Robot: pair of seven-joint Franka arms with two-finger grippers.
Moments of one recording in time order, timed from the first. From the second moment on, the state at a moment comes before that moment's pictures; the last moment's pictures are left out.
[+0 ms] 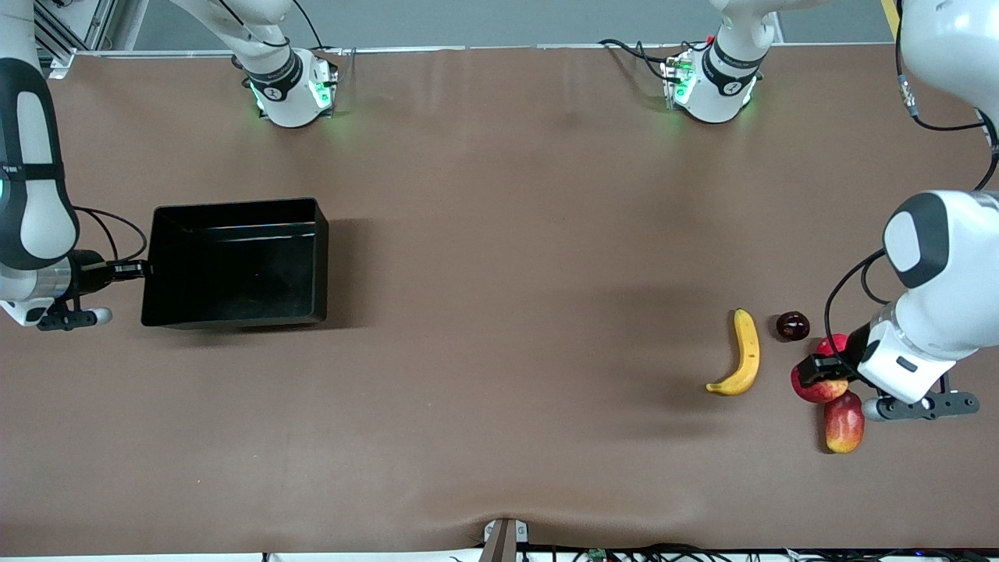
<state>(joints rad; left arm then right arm) 0.10 0.49 -0.20 -1.41 0.07 2.03 -0.15 -0.25 0.39 -0.05 -1.76 0.14 1.71 -0.40</state>
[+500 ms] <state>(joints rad) 0.10 0.41 -0.34 -1.41 0.07 1.93 -0.29 0.00 0.29 -0.04 -1.76 0.23 1.62 -0.08</state>
